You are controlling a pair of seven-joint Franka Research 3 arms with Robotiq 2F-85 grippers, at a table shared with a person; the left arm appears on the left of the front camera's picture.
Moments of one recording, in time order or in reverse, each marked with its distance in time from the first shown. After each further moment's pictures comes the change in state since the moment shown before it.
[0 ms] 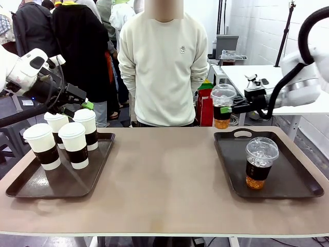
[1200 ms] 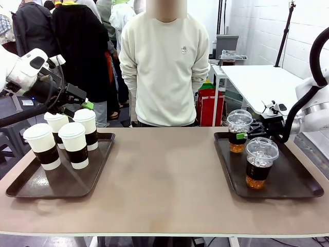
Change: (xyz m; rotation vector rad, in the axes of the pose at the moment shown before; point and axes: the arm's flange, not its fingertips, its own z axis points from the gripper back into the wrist) left arm 0.000 0.000 0.000 0.000 0.000 0.000; right arm -0.108 0.027 0.037 -0.040 0.005 0.051
